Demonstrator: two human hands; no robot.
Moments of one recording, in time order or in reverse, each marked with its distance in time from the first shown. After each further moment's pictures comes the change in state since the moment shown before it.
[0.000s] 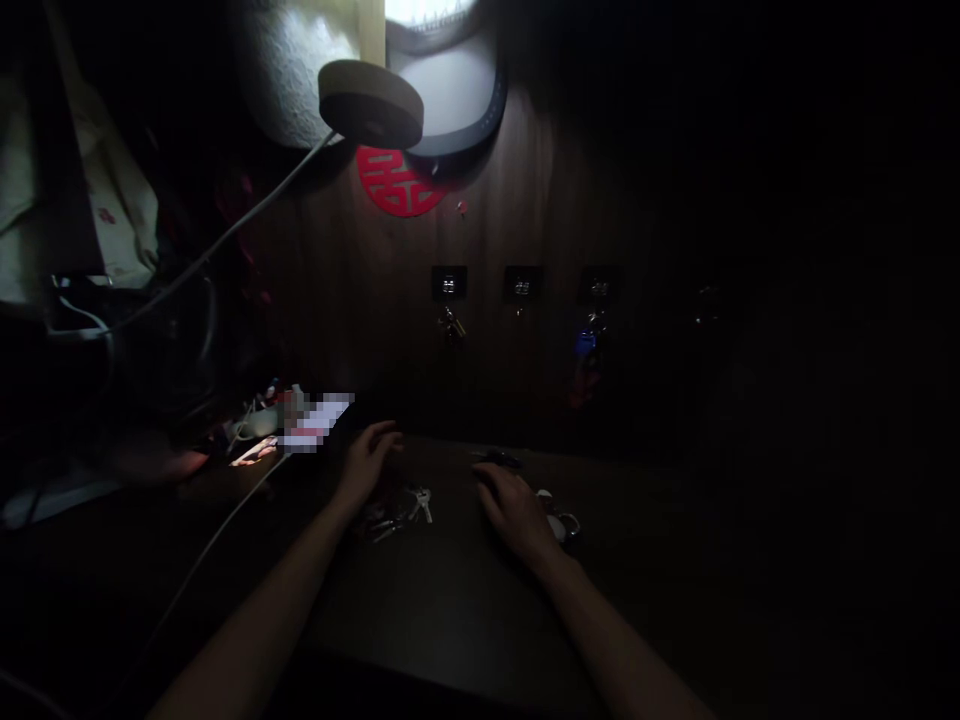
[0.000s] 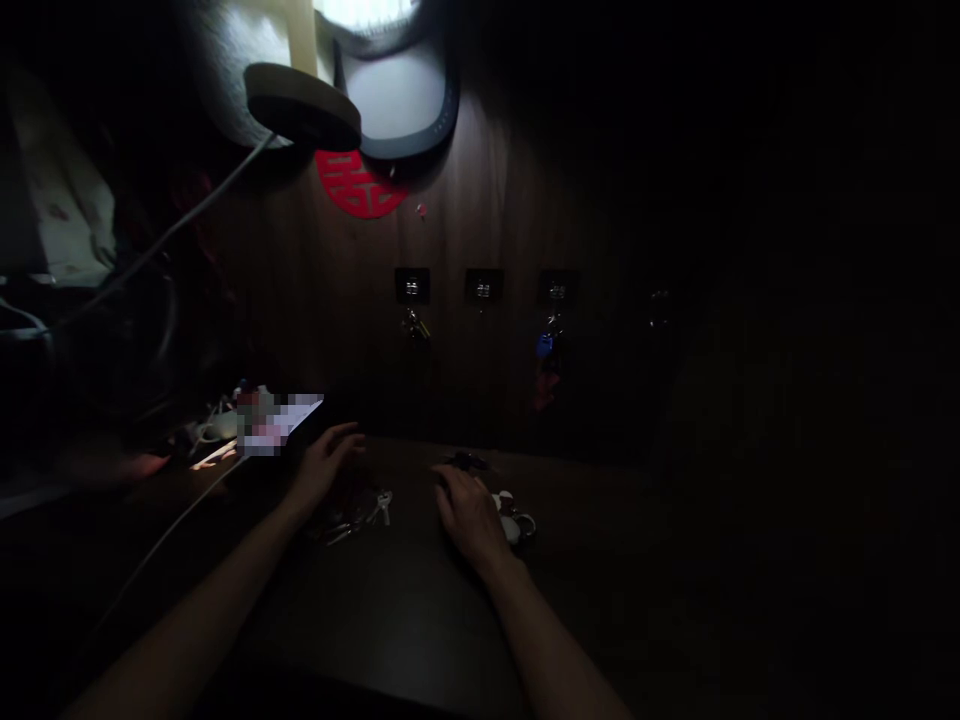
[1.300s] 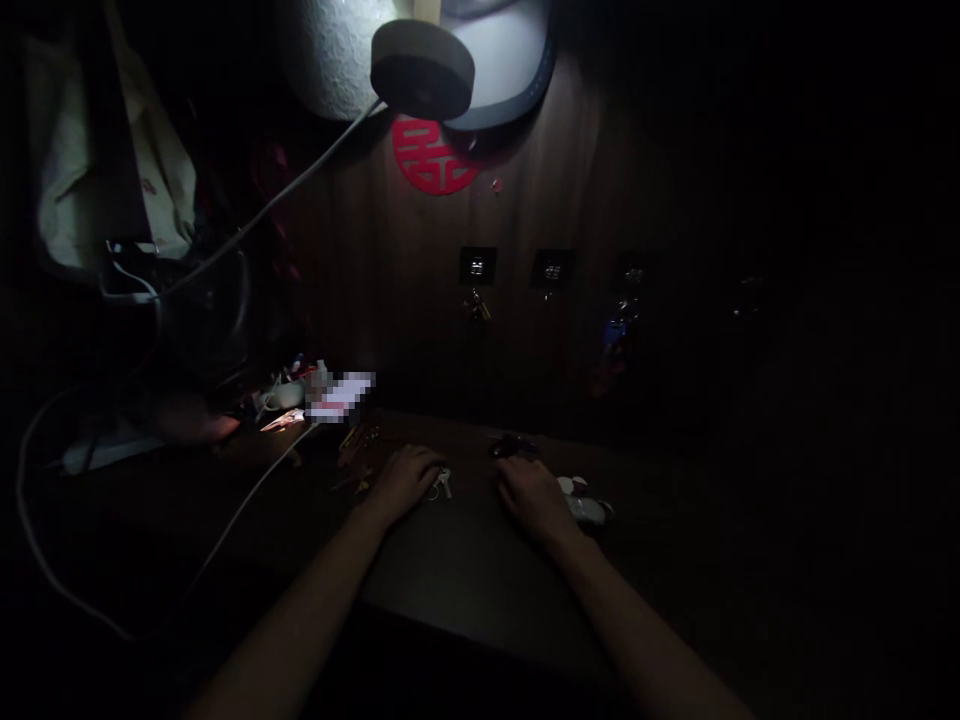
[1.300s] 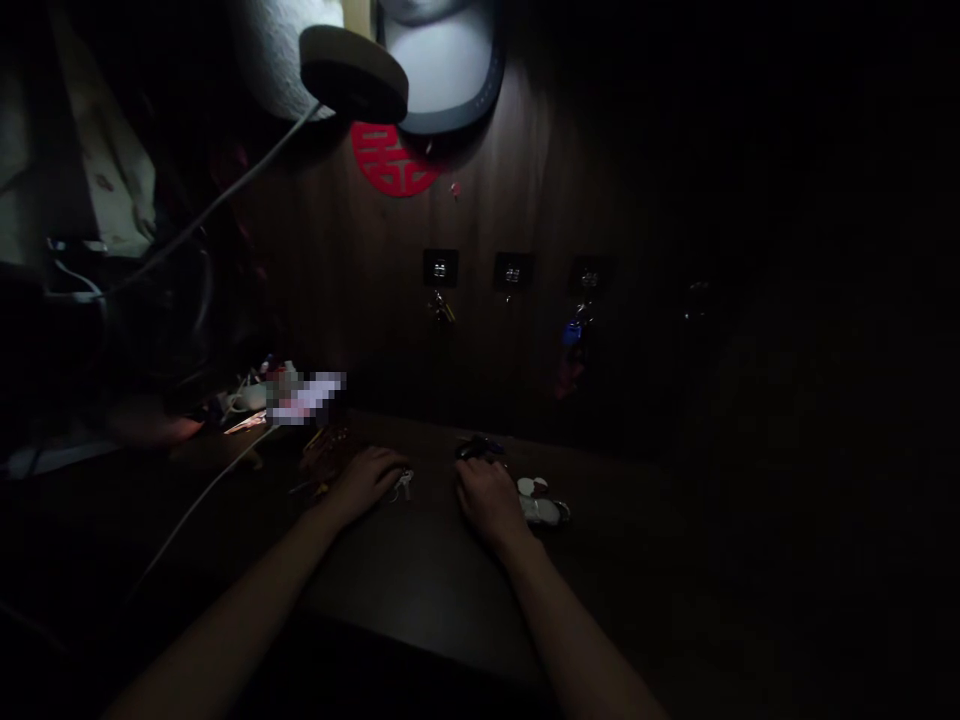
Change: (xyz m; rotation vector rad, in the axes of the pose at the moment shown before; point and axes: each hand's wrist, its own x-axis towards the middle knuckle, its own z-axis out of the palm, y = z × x) left_hand -0.041 -0.022 0.007 0.773 -0.373 0.380; right_hand -0.004 -0.001 0.001 -0.431 -0.222 -0.123
